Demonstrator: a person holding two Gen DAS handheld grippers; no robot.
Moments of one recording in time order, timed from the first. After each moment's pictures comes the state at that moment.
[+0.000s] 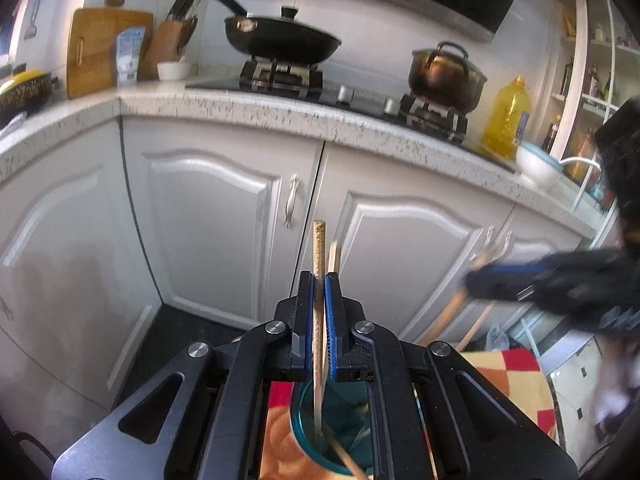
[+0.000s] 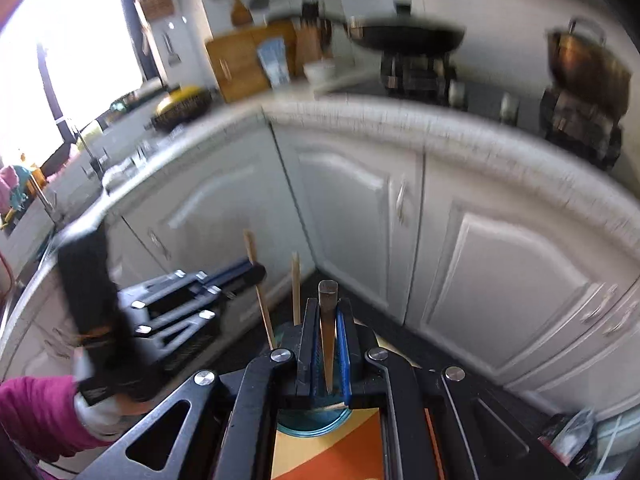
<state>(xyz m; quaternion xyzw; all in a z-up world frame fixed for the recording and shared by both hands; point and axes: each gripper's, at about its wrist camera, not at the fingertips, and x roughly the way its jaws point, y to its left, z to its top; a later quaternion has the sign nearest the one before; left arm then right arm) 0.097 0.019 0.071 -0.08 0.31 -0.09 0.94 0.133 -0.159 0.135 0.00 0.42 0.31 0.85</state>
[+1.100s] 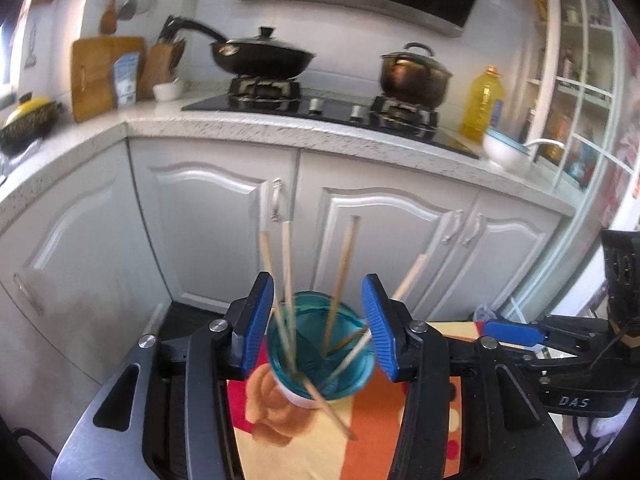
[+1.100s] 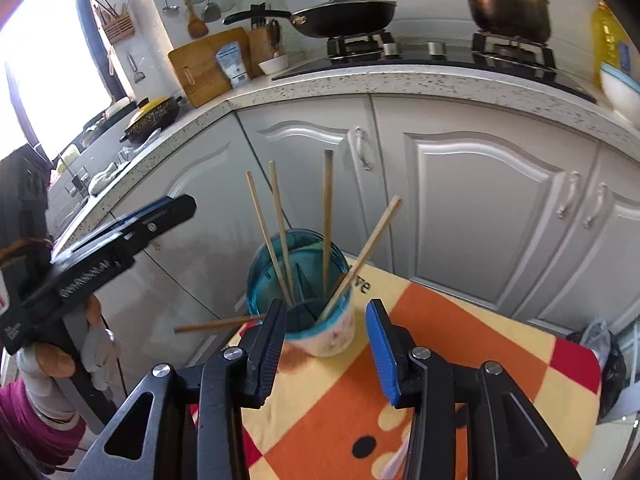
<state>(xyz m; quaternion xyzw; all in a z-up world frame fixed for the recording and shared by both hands) 0.009 -0.009 0.124 -0.04 0.30 -0.11 0.95 0.025 -0.209 0.108 0.06 0.43 0.24 0.87</state>
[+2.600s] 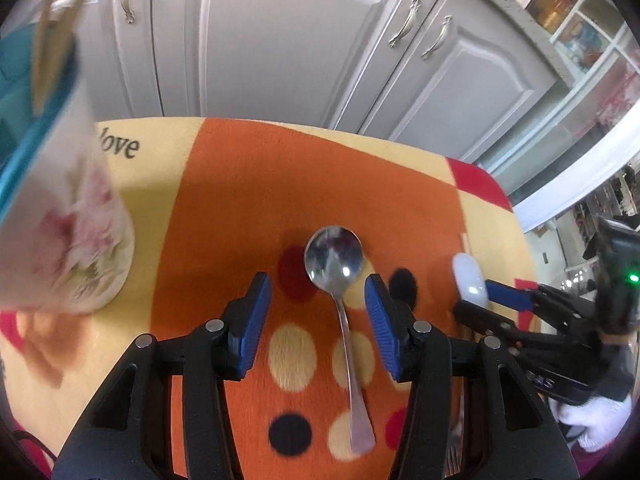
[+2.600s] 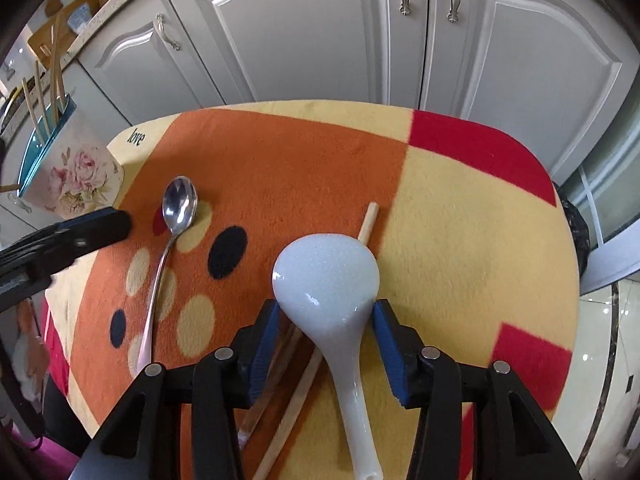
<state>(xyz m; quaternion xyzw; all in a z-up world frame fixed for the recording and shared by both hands) 0.059 -0.178 -0.088 -0.03 0.54 -0.20 0.82 0.001 -0.373 -0.095 0.08 0.57 0.08 0.81</state>
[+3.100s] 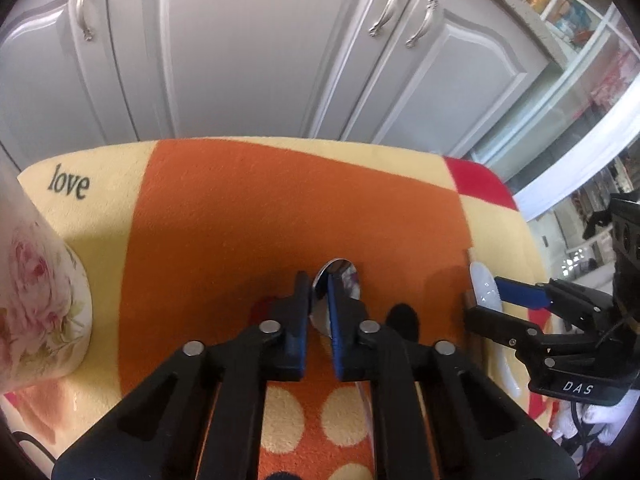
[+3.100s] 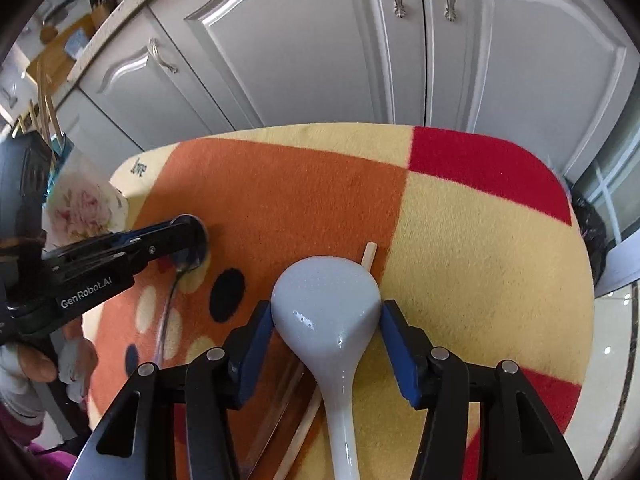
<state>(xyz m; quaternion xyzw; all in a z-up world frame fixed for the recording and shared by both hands) 0.080 -0.201 -0.102 -0.01 0.53 -0.24 0.81 0.012 -0.399 -0.088 0.12 0.57 0.09 0.81</state>
